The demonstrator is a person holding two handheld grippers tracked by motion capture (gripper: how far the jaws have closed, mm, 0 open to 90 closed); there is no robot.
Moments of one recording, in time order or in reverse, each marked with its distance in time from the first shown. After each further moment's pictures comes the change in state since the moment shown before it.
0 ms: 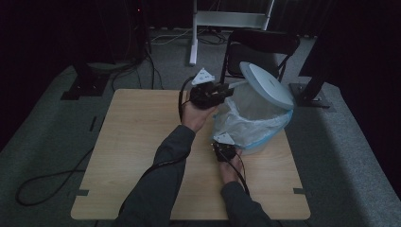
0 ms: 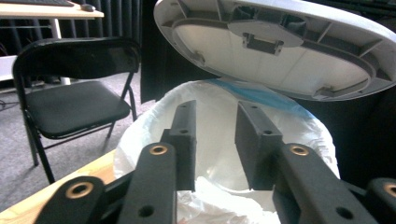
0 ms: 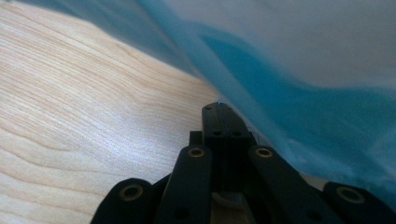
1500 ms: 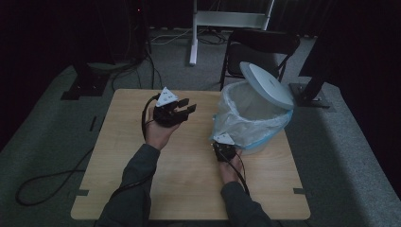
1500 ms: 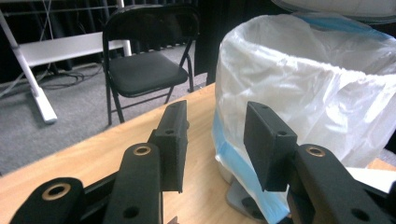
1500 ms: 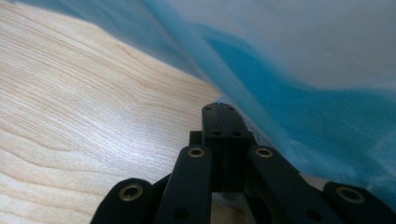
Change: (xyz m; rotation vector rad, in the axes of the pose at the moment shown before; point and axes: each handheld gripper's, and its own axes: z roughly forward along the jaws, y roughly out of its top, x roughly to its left) left arm 0.033 -0.067 -0.087 0.093 0.200 0.029; right arm 0.001 0.000 0.000 -0.004 -0.003 0.006
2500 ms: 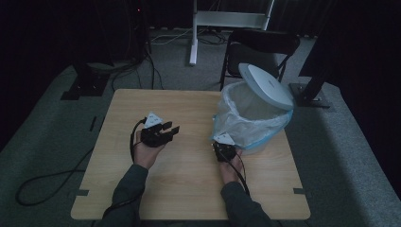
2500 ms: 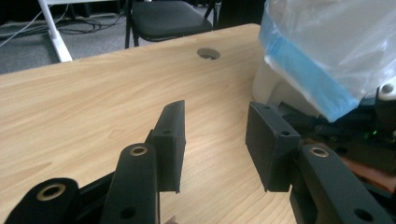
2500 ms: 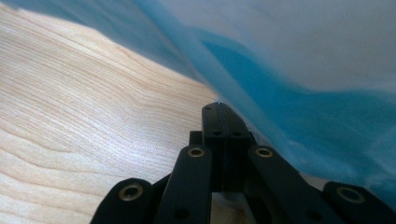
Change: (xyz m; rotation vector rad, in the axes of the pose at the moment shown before) left arm 0.027 -0.094 -0.011 0.130 0.080 -0.097; right arm 0.000 0.000 0.000 -0.016 0.006 0.005
